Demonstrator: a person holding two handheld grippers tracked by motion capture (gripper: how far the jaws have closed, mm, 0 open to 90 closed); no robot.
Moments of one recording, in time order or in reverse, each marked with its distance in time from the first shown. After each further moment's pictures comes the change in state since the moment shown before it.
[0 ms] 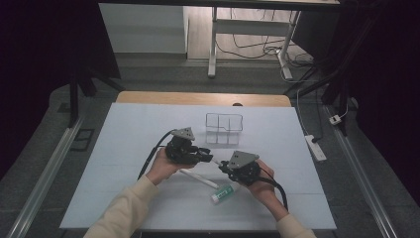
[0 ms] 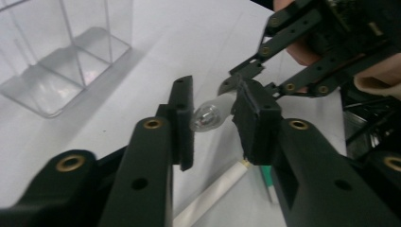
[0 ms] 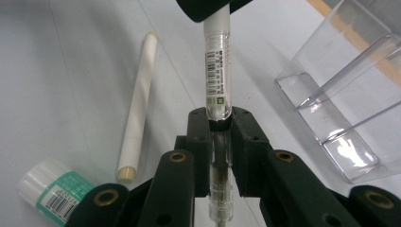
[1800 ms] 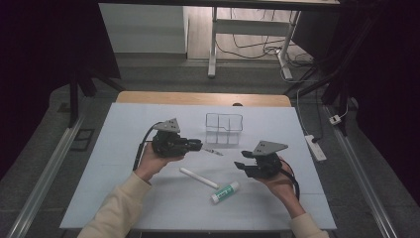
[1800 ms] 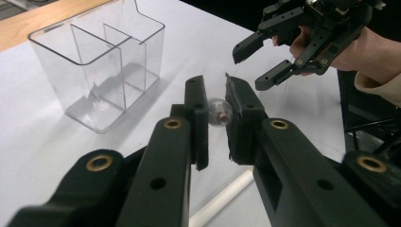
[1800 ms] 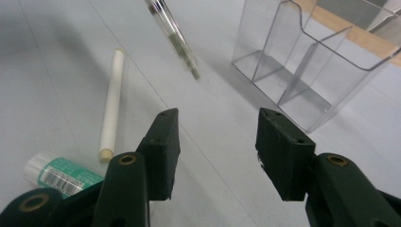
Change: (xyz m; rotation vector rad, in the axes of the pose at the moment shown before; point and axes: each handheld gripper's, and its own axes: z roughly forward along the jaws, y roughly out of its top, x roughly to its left) left arm 0.001 0.005 -0.046 -0.108 0.085 0.018; right arm -0.040 -0.025 -0.040 -0.058 -0.004 0.256
